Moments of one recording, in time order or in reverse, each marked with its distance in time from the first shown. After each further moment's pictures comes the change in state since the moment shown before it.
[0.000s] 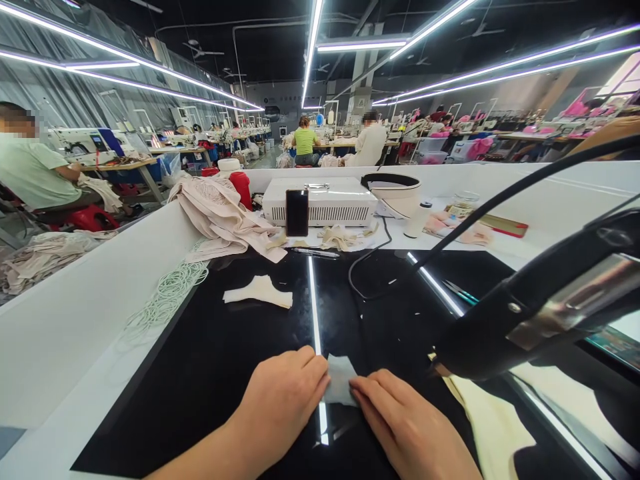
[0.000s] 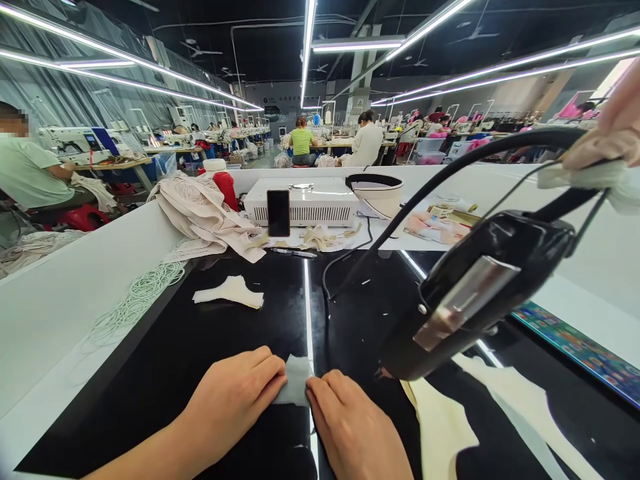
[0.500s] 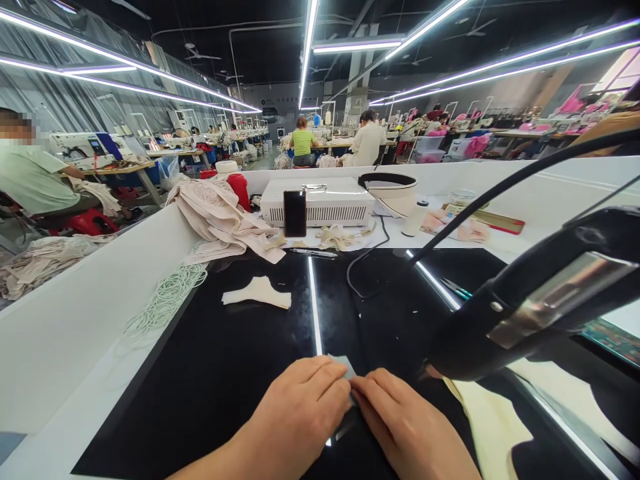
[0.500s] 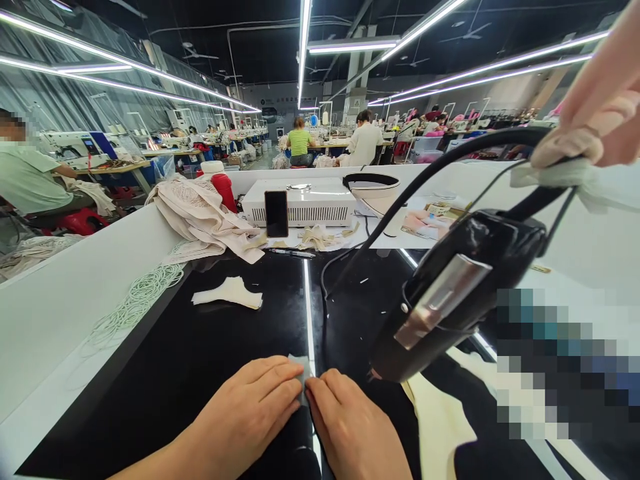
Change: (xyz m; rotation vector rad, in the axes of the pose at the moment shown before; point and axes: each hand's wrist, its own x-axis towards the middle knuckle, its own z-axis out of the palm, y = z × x) left_hand 0.000 0.012 0.013 0.034 0.411 0.375; right_hand 0.008 -0.007 0.001 -0.028 0.164 -0.045
